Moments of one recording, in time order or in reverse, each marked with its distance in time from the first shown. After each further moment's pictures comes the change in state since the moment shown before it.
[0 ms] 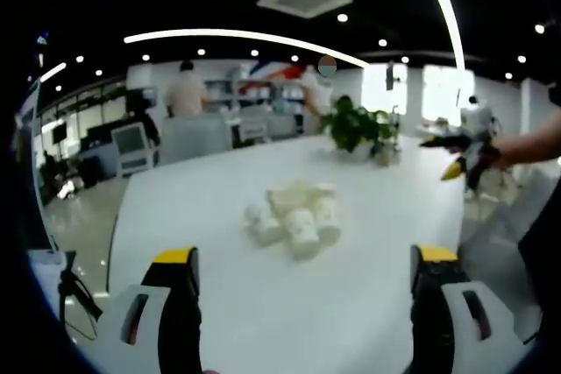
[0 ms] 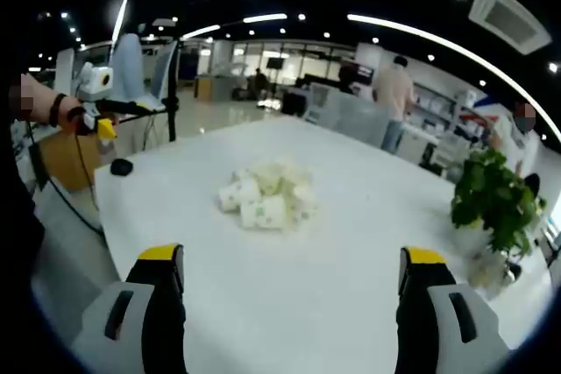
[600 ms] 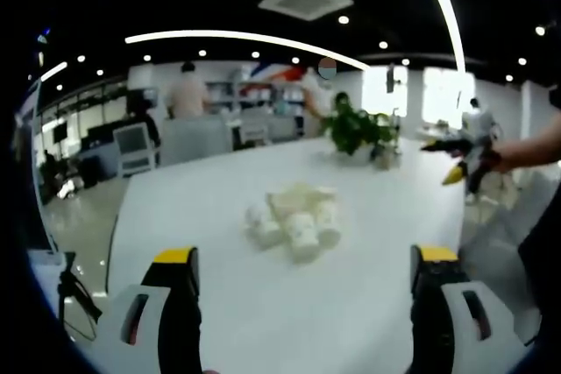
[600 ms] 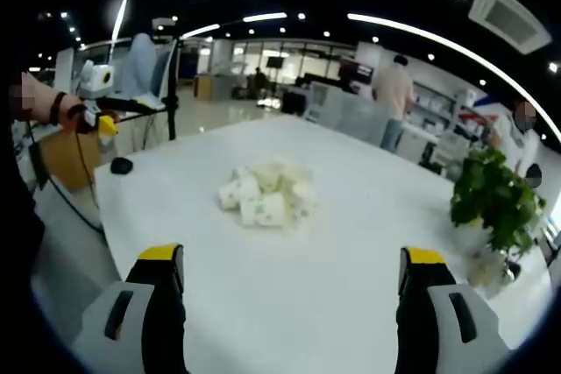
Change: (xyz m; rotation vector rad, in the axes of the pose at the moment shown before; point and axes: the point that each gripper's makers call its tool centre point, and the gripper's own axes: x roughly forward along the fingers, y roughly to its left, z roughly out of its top) left arm 0.001 0.001 0.004 -0.006 -0.017 0.003; right arm -0.002 -0.001 -0.003 0.001 0.004 -0.003
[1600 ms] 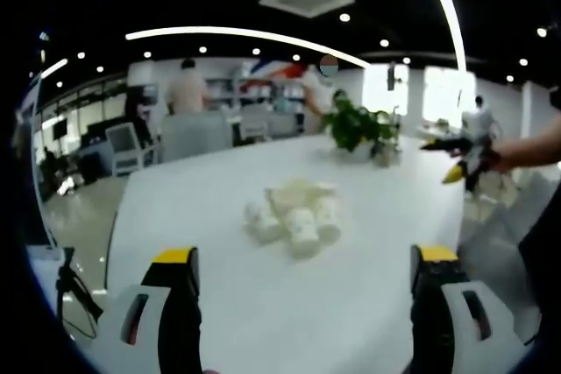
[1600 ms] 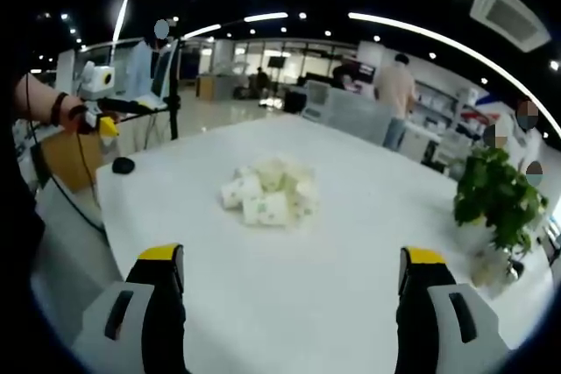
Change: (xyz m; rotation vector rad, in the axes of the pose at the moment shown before) left arm 0.000 0.001 -0.007 -0.008 0.018 0.000; right arm 0.004 0.004 -0.003 0.001 0.006 0.018
